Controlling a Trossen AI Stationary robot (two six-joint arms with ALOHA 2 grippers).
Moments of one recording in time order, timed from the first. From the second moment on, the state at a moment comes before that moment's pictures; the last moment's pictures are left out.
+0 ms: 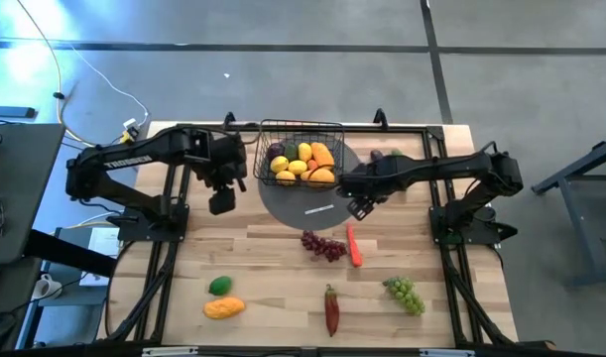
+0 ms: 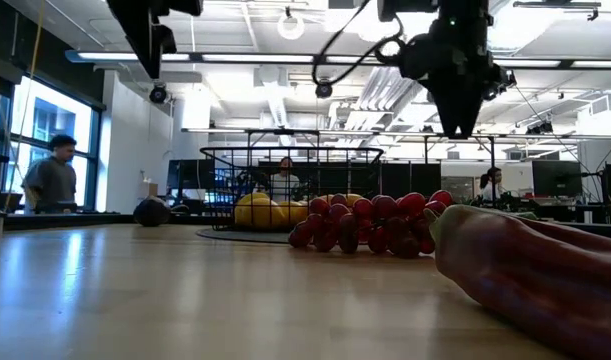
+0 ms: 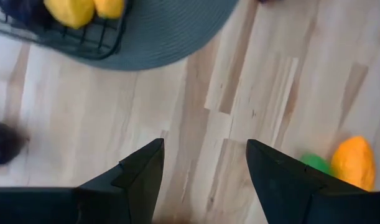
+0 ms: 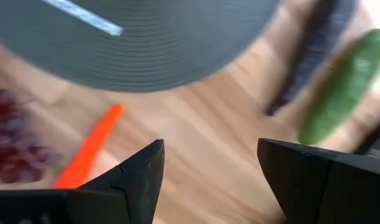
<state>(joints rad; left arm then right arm) 0.31 1.28 1.35 -1.39 0.08 -0.05 -0.04 1.58 1.33 -1.31 0.22 0.79</state>
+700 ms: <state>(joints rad) 0.40 1.25 1.35 -1.33 -0.14 0.15 -0.39 1.57 1.33 -1.45 0.36 0.77</state>
